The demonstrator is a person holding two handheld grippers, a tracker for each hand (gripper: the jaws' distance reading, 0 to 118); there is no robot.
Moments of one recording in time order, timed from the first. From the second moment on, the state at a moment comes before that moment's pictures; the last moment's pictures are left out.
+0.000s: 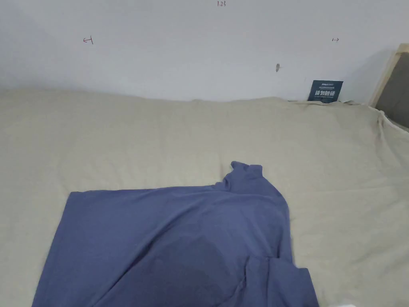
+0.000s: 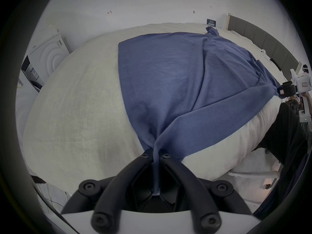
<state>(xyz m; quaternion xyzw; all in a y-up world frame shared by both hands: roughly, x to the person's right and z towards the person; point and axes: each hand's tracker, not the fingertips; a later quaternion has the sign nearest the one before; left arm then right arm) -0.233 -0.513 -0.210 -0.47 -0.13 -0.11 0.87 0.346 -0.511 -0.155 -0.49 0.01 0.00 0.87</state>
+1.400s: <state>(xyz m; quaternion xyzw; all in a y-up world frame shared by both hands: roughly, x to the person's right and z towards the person) -0.206 -0.474 -0.506 -0.45 -0.09 -0.10 0.88 0.355 -0.455 -0.447 -0.42 0.00 -0.05 0.90</state>
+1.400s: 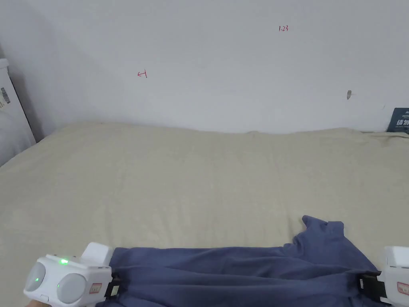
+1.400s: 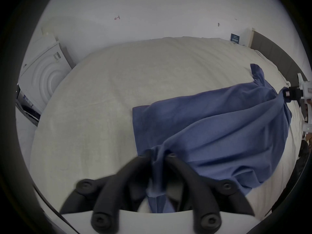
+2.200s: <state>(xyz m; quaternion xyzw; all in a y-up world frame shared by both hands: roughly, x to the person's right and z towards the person) -0.186 -0.291 -0.160 -0.09 -0.10 0.01 0.99 0.274 -0.307 -0.128 -0.10 0.02 -0.05 0.99</state>
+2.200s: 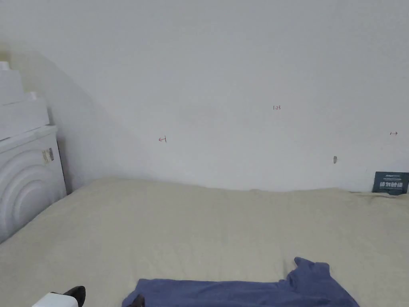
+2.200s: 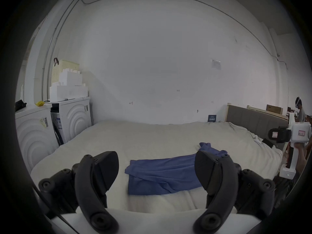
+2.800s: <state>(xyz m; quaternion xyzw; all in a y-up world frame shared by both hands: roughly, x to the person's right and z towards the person) -0.177 -0.332 -0.075 -0.08 -0.07 0.01 0.99 0.231 -0.361 -0.068 -0.16 -0.01 -0.09 0.98</state>
